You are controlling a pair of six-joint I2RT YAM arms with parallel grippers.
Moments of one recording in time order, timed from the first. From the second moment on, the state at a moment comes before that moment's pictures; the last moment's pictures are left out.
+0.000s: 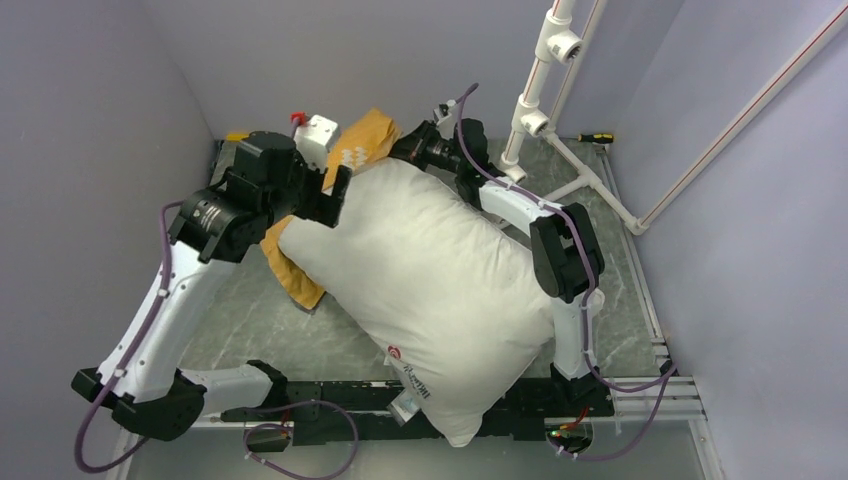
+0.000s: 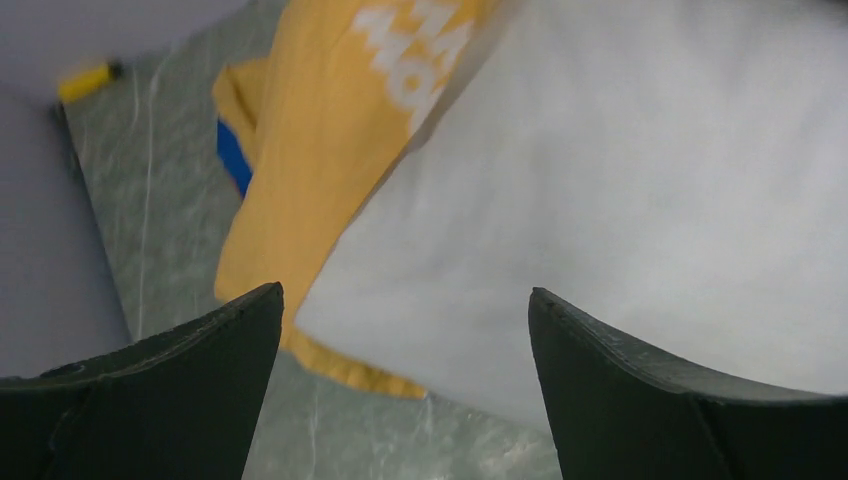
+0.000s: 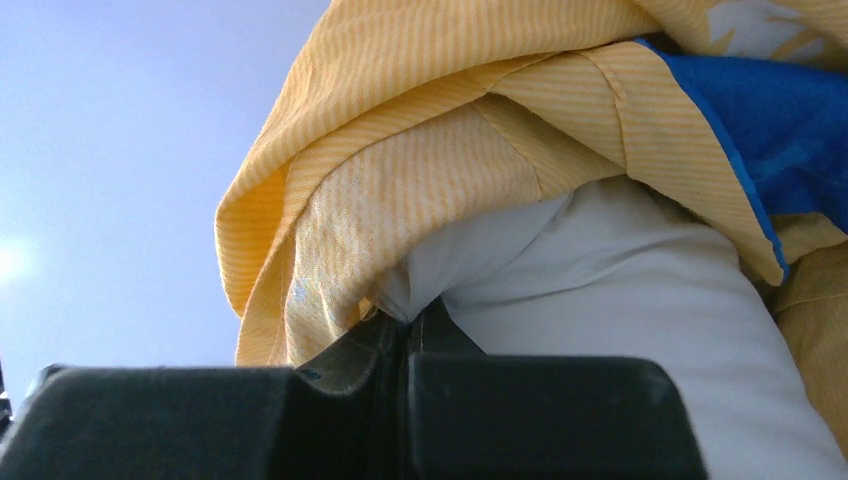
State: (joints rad) left arm -0.59 1.21 1.71 -0.98 -0.18 0.04; right arm 0.46 2.07 1.59 0.50 -0.63 1.34
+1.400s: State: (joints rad) left arm -0.12 1.08 1.23 -0.71 0.24 -0.02; right arm 0.45 2.12 1.64 0.52 -0.63 1.38
